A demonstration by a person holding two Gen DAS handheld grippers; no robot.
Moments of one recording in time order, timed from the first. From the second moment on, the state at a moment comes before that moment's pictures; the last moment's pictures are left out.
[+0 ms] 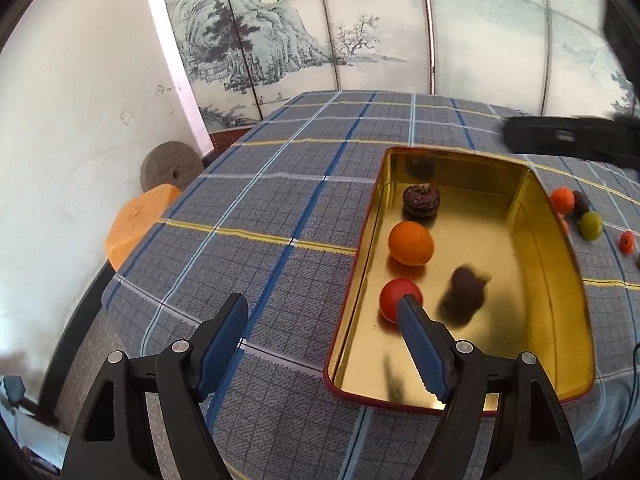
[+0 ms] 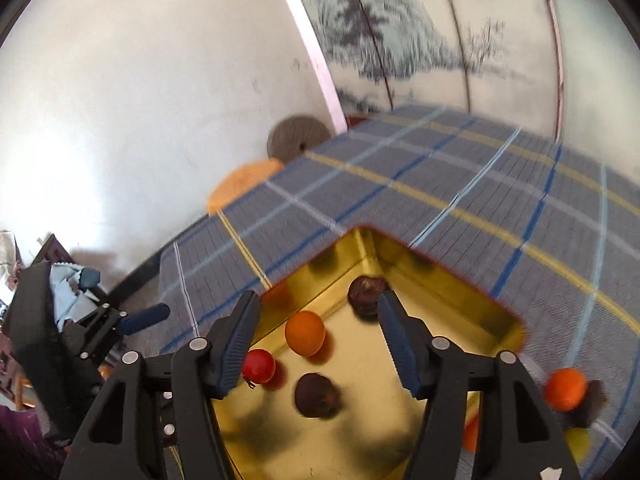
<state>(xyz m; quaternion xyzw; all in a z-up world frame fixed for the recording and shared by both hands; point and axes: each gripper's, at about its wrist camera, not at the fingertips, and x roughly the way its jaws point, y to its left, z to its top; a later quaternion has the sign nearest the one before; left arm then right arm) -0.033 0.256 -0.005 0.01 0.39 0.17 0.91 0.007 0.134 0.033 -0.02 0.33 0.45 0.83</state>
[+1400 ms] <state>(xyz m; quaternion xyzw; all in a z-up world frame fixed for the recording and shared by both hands) 0.157 0.017 -0.032 0.50 0.55 -0.31 0.59 -0.061 -0.305 -0.052 0.14 0.32 0.16 0.92</state>
